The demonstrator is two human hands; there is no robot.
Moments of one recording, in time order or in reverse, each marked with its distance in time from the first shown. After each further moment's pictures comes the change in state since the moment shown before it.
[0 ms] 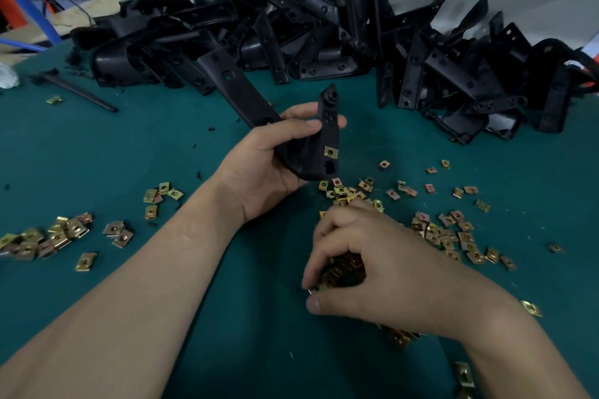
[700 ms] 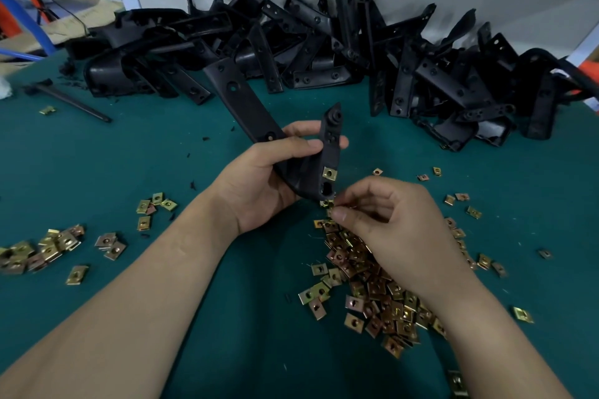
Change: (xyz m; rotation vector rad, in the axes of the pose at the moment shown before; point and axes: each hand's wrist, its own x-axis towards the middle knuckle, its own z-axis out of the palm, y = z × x) left_hand 0.002 -0.004 -0.003 0.108 -0.066 -0.040; right_hand 0.012 0.022 -0.001 0.460 0.600 0.175
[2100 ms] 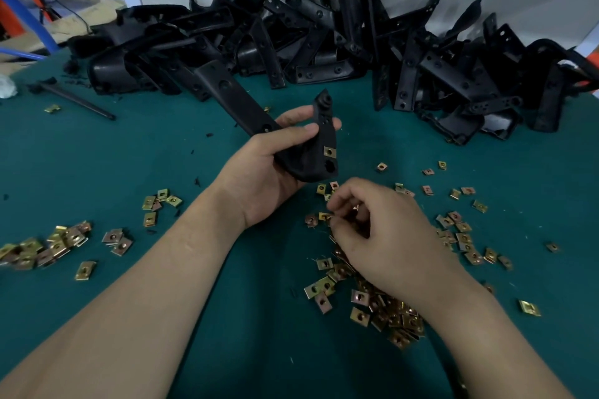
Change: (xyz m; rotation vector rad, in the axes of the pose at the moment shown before) left_hand 0.001 0.002 0.005 -0.160 0.152 0.036; right_hand -0.005 0.000 0.012 -0.422 -0.054 -0.132
